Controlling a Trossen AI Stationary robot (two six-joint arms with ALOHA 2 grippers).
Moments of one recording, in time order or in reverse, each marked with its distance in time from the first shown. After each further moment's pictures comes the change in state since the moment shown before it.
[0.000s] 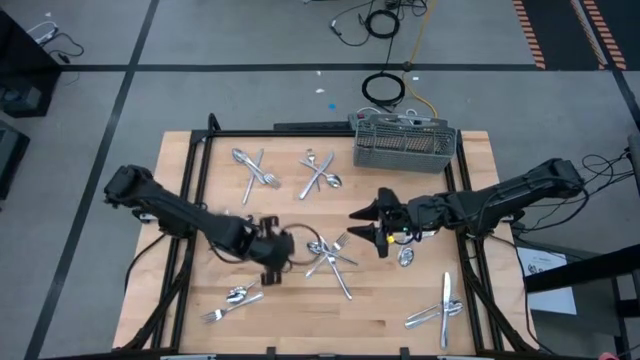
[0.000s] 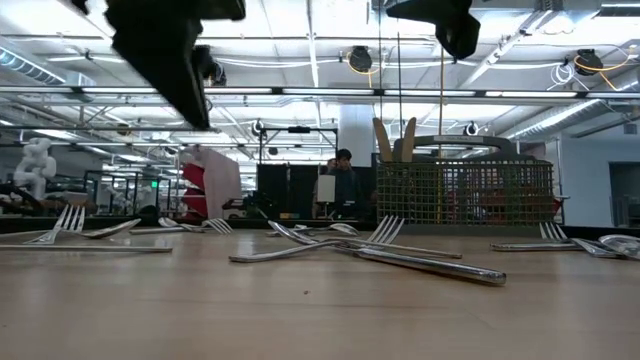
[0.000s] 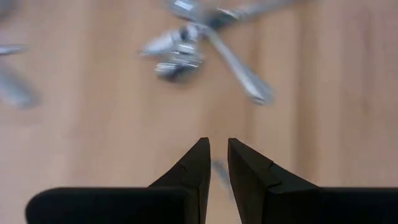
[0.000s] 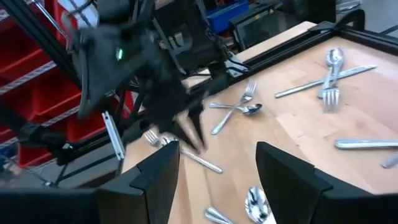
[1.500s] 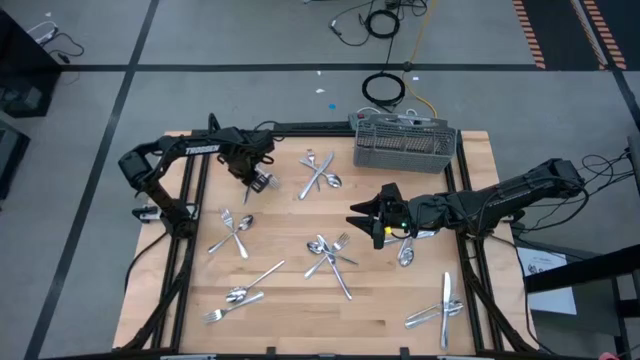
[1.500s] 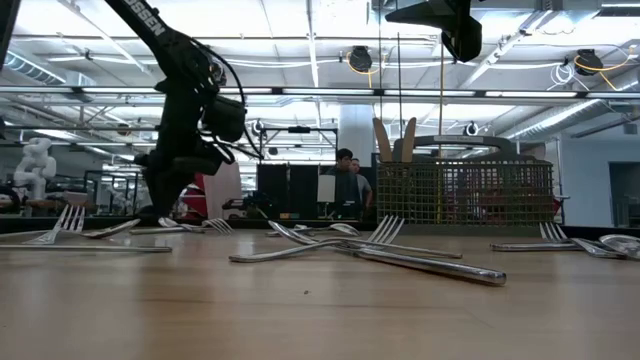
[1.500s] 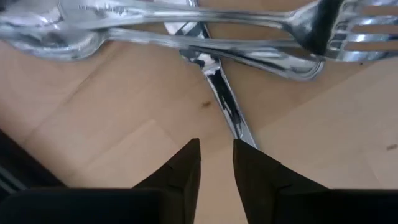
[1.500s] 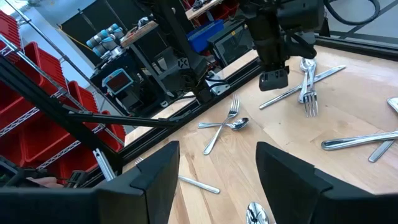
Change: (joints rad) left arm 1.057 0.115 -0.119 -0.251 0.157 0.180; right arm -0.001 -0.002 0.000 0.021 0.120 0.124
